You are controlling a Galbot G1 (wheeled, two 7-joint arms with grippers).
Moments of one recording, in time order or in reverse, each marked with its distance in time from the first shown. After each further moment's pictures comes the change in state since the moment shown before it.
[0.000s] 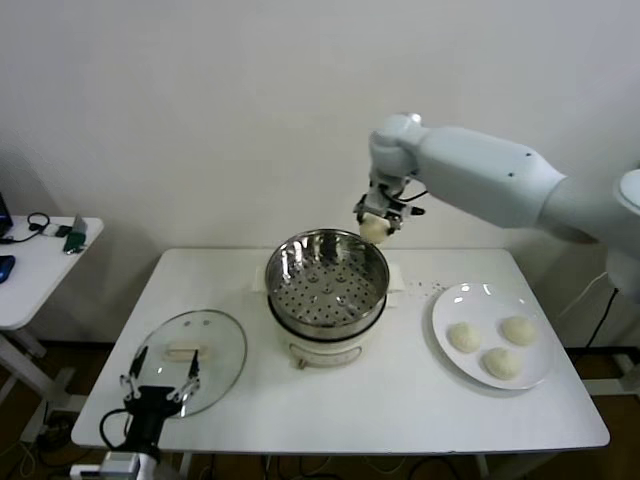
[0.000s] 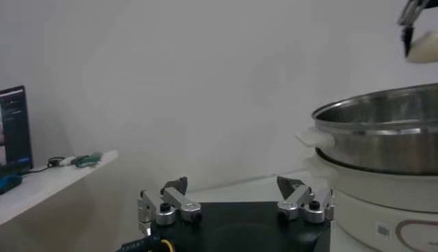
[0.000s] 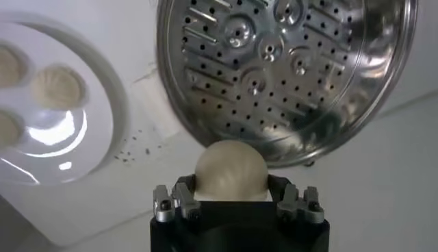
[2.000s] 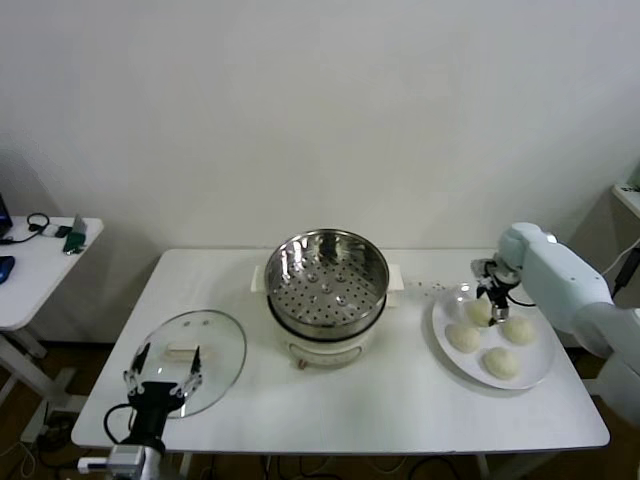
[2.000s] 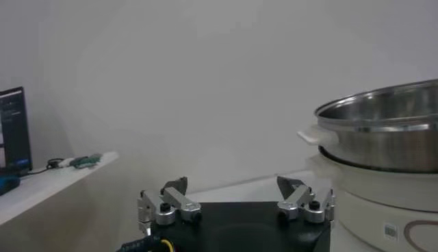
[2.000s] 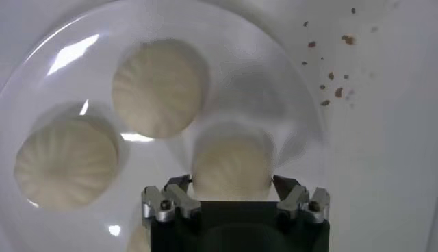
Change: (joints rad) left arm -0.038 -0.007 0.012 0.032 0.020 0.001 -0.007; right arm -0.528 -0.248 0.521 -0.601 -0.045 -0.307 -0.006
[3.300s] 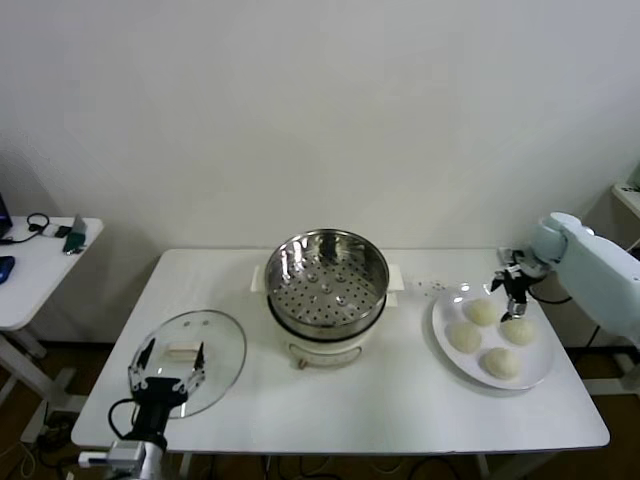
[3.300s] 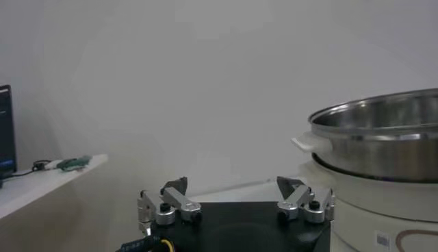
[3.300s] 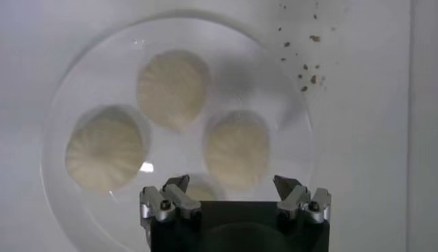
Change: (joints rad) left arm -0.013 0.022 0.006 0.009 -0.036 -0.010 0.017; right arm 0.041 -0.152 -0.078 0.187 0.169 -0.093 -0.029
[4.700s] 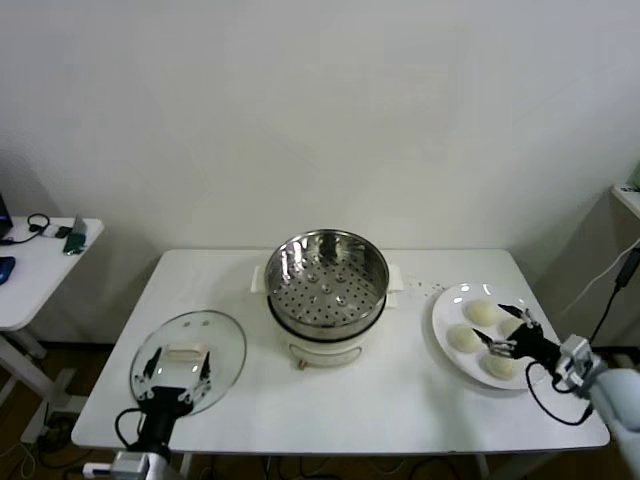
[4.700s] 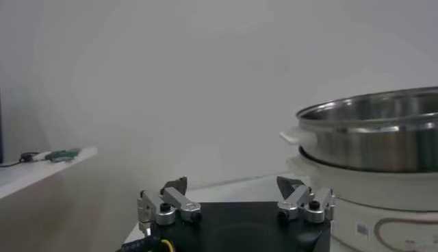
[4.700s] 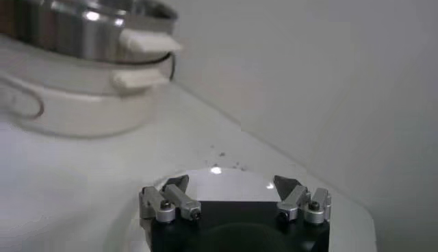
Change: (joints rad) left arm 0.016 -0.020 0.011 0.020 -0.005 -0.046 0.029; right arm -1.112 -0.268 1.251 0.793 0.321 -0.135 0.366
